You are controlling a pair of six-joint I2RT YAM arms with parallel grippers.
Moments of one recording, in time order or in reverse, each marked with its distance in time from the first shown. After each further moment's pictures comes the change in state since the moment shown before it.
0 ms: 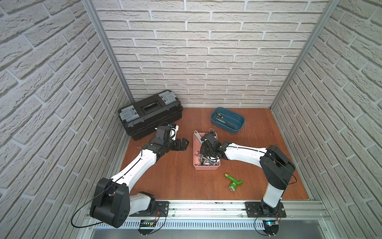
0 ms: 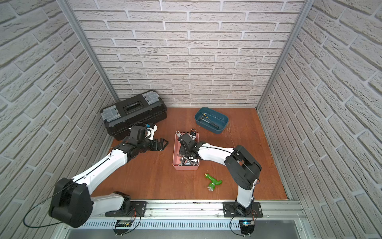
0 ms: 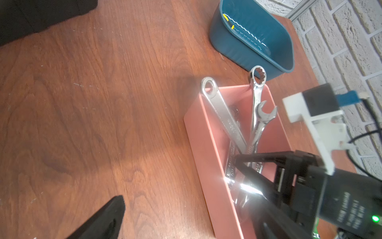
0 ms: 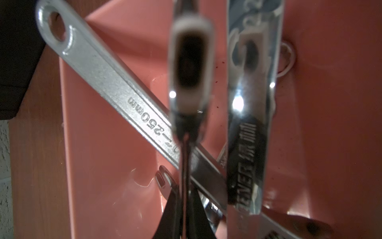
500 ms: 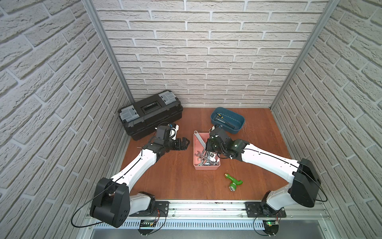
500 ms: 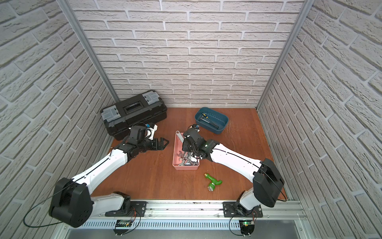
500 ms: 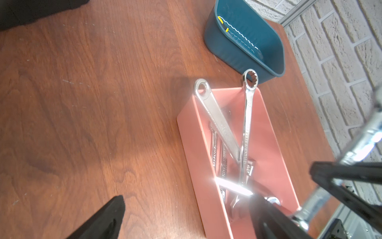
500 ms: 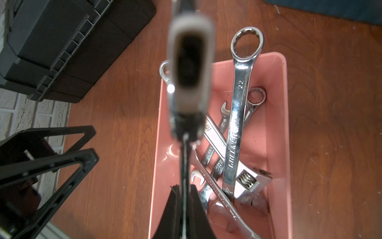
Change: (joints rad) left arm -0.013 0.001 0.004 0.010 0.029 -0.047; right arm 0.001 -0.305 0.019 -0.174 -0.009 -0.168
